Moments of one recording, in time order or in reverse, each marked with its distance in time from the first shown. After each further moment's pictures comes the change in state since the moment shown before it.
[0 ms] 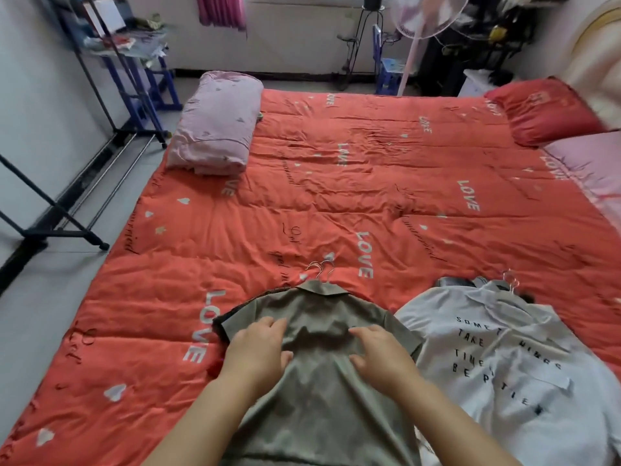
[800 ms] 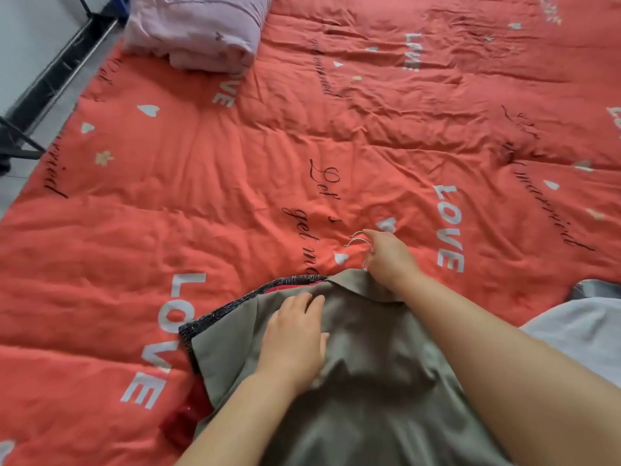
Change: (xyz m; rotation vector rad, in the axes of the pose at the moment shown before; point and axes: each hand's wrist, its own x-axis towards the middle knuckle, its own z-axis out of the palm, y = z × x) left_hand 0.237 -0.066 0.175 -0.149 0.092 -0.014; right_hand 0.371 0.035 0.096 0.080 0.095 -0.018
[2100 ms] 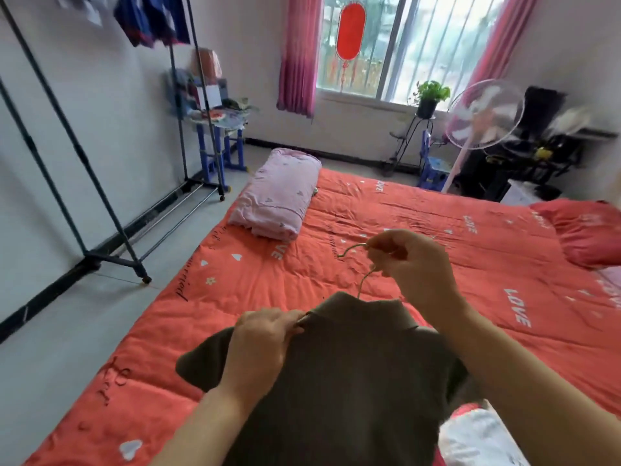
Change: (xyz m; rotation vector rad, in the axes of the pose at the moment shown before) left_hand -0.198 0.021 -0.285 -0.121 0.765 0.216; right_hand -0.301 -0.242 -0.312 0.478 0.512 -0.578
